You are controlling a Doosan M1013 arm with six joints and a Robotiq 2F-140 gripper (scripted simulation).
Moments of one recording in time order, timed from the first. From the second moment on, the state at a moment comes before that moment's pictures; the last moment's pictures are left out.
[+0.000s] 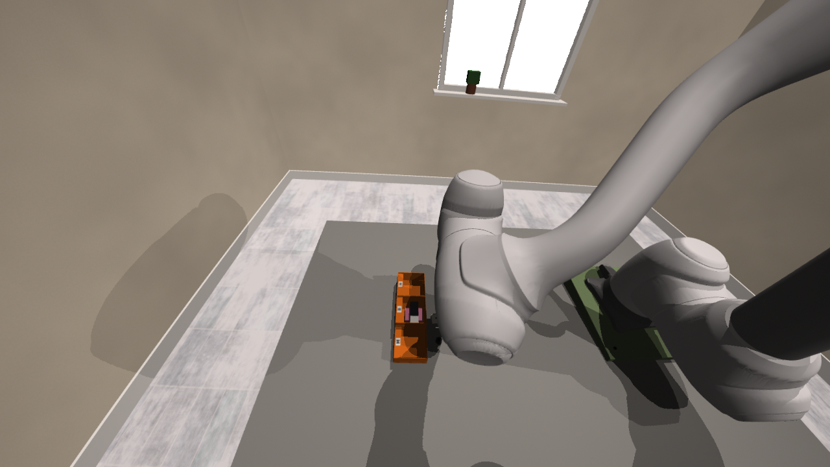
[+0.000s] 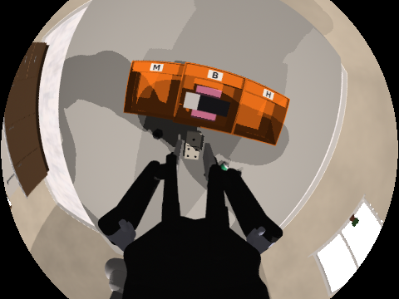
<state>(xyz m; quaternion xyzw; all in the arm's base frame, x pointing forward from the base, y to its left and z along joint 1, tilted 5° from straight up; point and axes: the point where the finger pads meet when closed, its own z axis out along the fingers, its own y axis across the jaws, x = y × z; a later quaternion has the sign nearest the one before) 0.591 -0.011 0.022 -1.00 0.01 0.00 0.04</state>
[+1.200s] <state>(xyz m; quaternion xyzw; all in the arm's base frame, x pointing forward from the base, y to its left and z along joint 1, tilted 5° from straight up) 0.591 -0.010 0.007 -1.00 0.01 0.00 0.04</state>
